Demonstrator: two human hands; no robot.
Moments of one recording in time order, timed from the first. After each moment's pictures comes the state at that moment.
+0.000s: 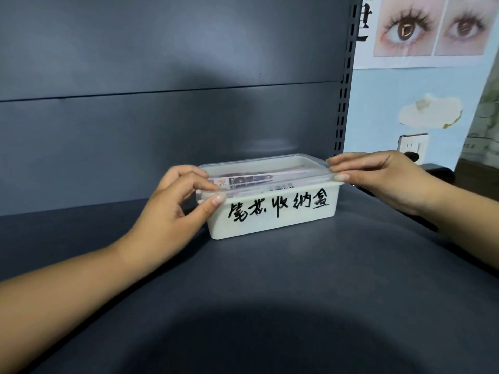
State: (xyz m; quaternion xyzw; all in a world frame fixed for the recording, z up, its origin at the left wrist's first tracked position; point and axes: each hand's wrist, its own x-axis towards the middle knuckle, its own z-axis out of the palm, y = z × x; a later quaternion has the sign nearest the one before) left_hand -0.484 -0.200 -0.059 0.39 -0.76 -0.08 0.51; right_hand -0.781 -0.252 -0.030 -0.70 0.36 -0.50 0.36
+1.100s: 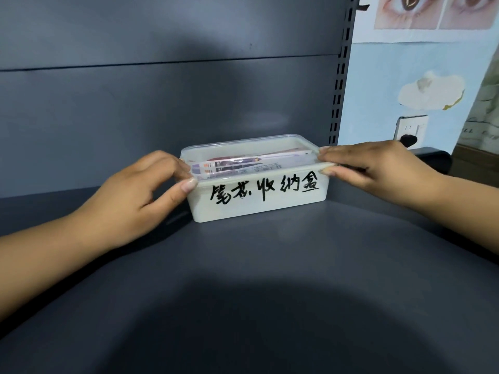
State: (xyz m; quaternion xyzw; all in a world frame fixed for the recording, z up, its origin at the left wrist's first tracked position) left_hand -0.461 -0.199 -0.052 0.42 -0.83 0.09 0.35; right_hand -0.788 -0.249 -0.042 -0.89 0.32 -0.29 -0.17
